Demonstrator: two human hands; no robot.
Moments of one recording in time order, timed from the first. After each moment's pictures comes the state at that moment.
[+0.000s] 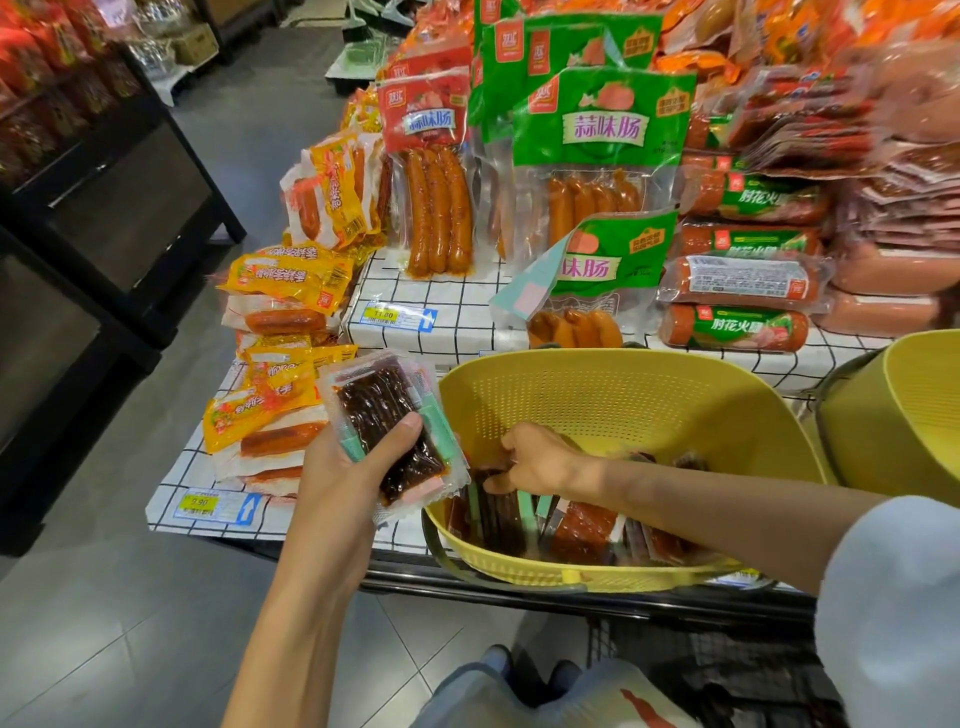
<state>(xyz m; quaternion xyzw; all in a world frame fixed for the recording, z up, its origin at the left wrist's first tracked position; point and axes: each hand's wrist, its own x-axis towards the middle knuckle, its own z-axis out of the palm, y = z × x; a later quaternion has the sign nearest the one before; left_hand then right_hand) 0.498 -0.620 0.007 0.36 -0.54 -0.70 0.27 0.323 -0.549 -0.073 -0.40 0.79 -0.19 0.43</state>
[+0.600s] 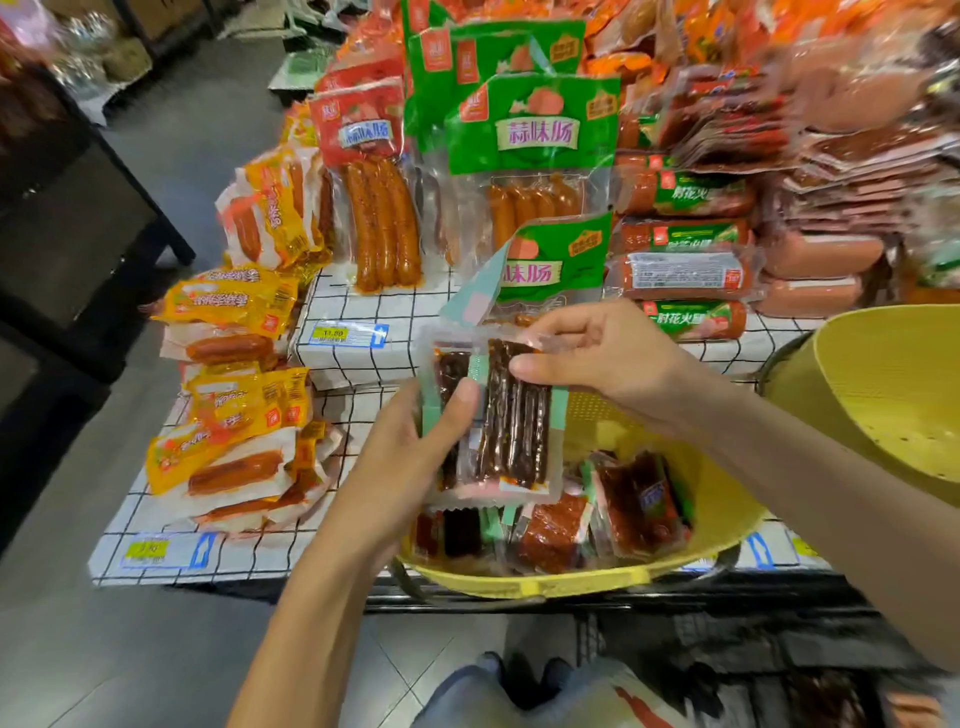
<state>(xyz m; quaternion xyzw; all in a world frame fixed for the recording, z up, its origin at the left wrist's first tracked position) 0.441 -0.596 0.027 0.24 -0.65 -0.71 0.13 0.272 -0.488 0.049 -0.36 0.64 -0.57 0.39</state>
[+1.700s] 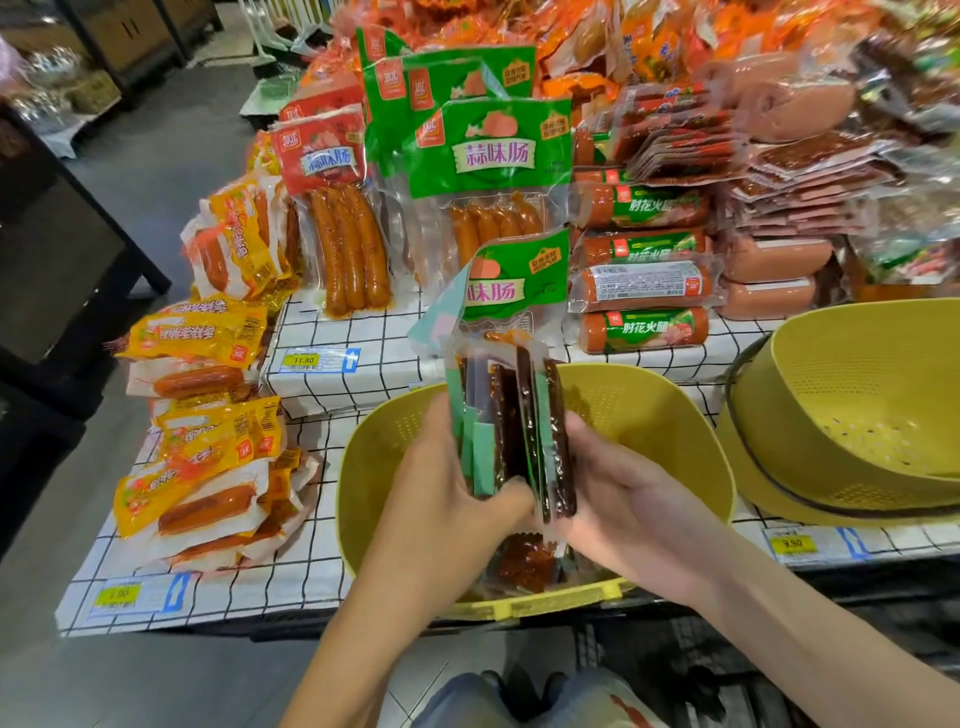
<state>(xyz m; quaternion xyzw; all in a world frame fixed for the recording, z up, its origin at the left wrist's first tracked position) 0.429 -0.554 0.052 0.18 -0.76 -0.61 0.14 0.319 -0.431 0.011 -0.19 0.34 -0.70 0.60</state>
